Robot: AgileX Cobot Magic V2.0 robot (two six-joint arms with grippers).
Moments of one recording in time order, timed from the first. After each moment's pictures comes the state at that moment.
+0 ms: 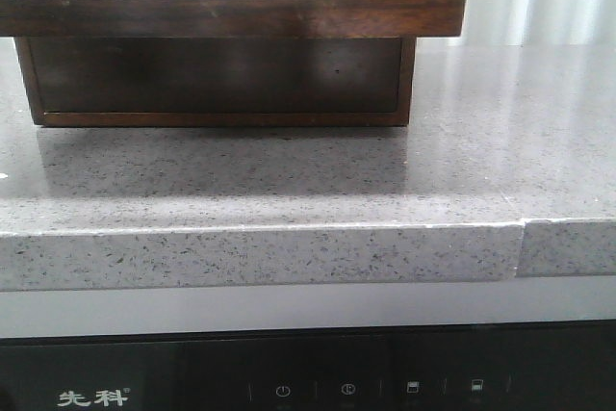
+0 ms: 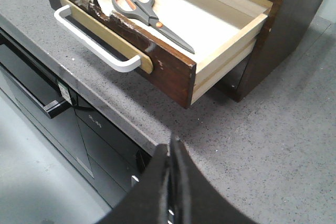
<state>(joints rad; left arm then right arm) -0.52 0.55 -0.82 0.07 0.77 0.01 0.66 0.51 -1.00 0.05 0.95 -0.09</state>
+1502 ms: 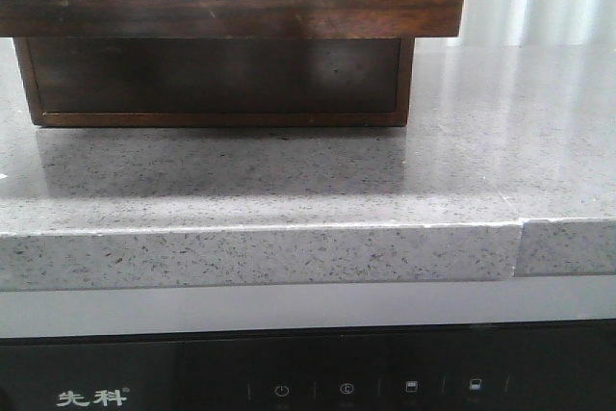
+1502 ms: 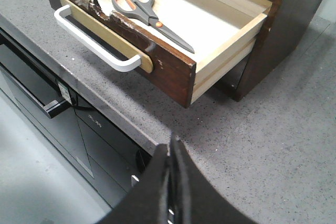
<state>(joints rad) 0.00 0.00 0.00 -0.01 -0.01 0.01 0.66 0.51 -1.00 0.05 0.95 -0.09</state>
